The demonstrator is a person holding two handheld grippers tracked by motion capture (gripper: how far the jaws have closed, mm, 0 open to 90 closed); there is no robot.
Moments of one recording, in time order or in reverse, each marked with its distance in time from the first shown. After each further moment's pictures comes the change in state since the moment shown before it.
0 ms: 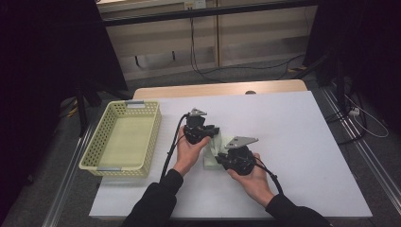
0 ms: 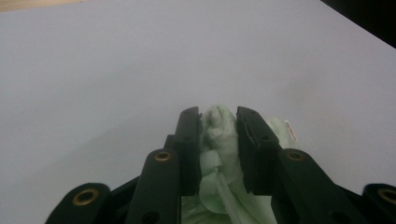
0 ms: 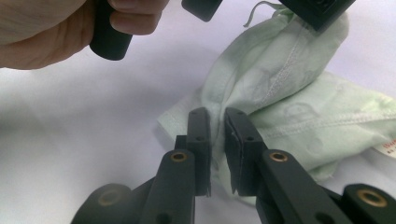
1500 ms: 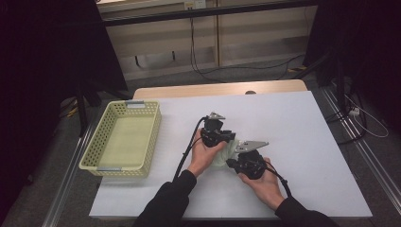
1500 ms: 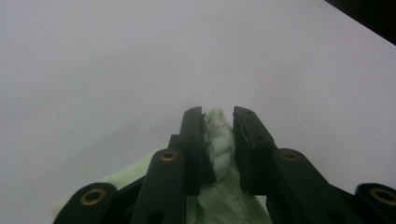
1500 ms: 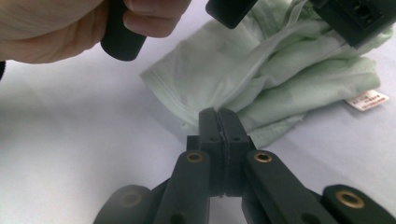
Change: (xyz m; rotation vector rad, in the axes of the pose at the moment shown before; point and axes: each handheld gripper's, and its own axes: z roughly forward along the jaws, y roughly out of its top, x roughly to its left) left arm -0.034 0.000 0.038 0.061 -0.080 0.041; right arm -0.014 -0.022 -0.015 0.056 -0.007 0.013
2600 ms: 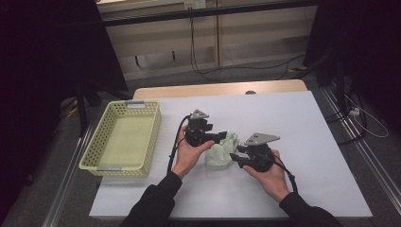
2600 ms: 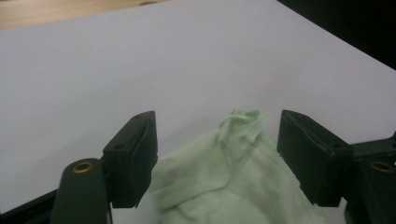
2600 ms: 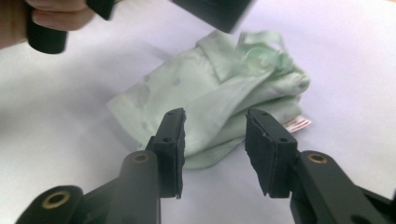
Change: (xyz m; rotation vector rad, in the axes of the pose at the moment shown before) left arm 0.022 -0.005 -0.056 -0.102 0.055 0.025; right arm -0.022 0.010 -0.018 -0.100 -0.060 -0.014
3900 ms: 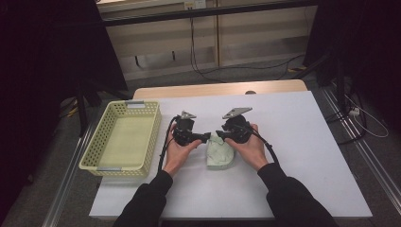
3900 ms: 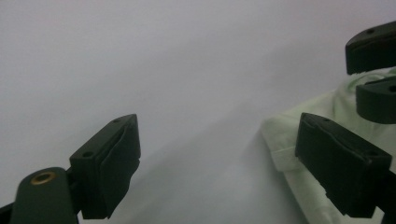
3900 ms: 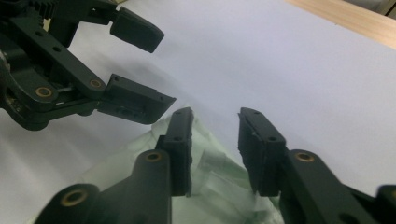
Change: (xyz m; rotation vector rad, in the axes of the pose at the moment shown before) left arm 0.040 -0.020 0.008 0.078 0.152 -0.042; right arm -0.020 0.067 0.066 0.078 -0.036 -0.044
